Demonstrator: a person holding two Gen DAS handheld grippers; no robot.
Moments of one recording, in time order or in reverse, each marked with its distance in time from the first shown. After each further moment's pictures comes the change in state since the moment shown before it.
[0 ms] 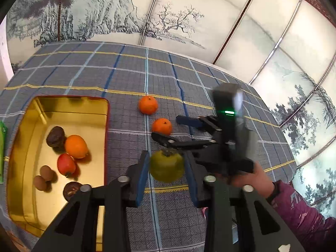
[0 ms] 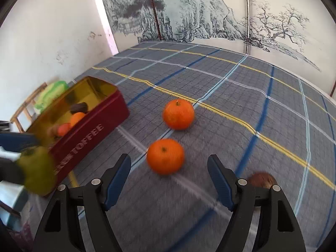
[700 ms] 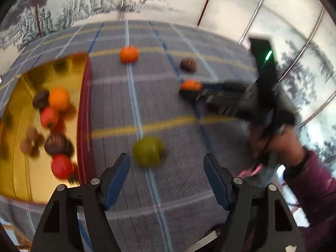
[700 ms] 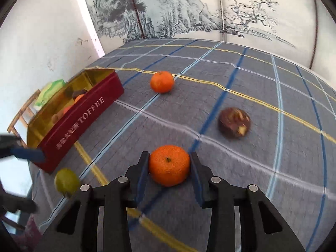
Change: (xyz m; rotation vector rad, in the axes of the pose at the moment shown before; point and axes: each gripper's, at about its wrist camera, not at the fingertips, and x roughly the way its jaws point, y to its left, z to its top) left arm 0.021 -0.017 -0.086 0.163 0.174 0.023; right arm -0.068 -0.010 -0.072 0.132 -0.035 -0.026
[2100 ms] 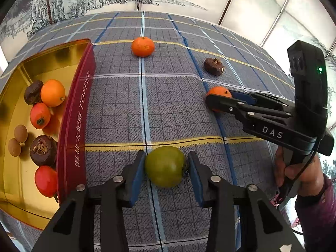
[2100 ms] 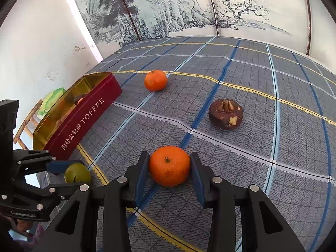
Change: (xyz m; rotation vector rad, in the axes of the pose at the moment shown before) left arm 0.042 0.012 0.031 -0.084 -0.001 0.067; right arm 0.000 -0.011 -0.002 0.063 0.009 0.033
